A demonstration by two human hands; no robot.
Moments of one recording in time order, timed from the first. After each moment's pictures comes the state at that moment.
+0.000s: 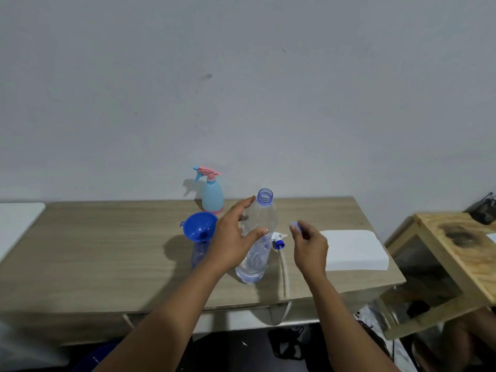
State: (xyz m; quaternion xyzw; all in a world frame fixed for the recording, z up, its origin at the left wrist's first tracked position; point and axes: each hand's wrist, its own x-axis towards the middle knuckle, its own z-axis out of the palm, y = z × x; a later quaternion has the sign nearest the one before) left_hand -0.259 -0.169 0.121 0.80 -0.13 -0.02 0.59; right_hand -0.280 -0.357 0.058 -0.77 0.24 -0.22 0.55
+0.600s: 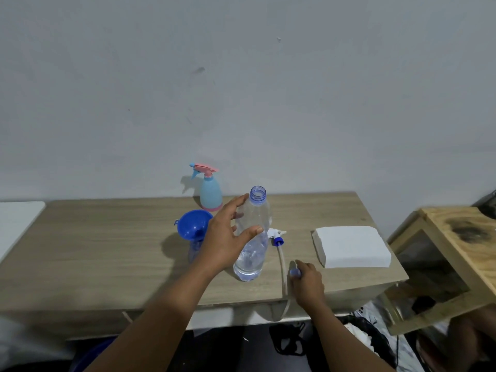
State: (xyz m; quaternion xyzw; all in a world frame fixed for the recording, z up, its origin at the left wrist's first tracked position) left_hand -0.254 -0.172 0.112 0.80 -0.12 -0.02 0.59; right_hand -0.316 -0.390 -0.058 -0.91 0.25 0.01 0.33
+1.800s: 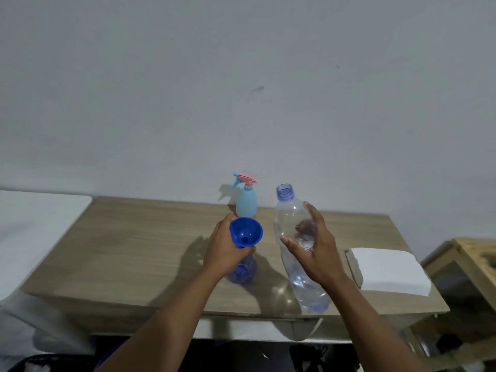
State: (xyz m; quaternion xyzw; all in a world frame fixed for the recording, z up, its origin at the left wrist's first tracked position) left_hand -0.230 -0.069 0.084 0.86 -0.05 0.04 0.51; right_hand -0.276 -0.288 0.101 -0.86 -0.04 -0.19 0.46
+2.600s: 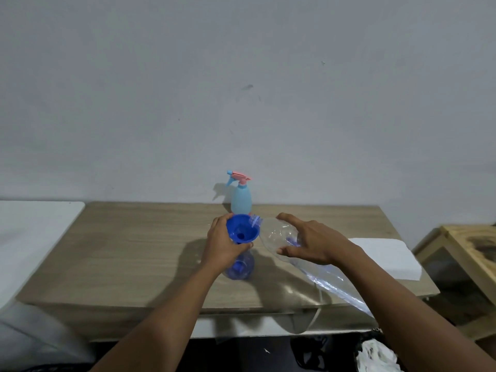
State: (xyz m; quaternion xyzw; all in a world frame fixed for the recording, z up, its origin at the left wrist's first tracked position) left_hand -0.223 -0.067 0.068 0.86 -0.06 0.05 0.50; right_hand -0.263 -0.306 0.131 -0.98 -0.09 0.08 0.13
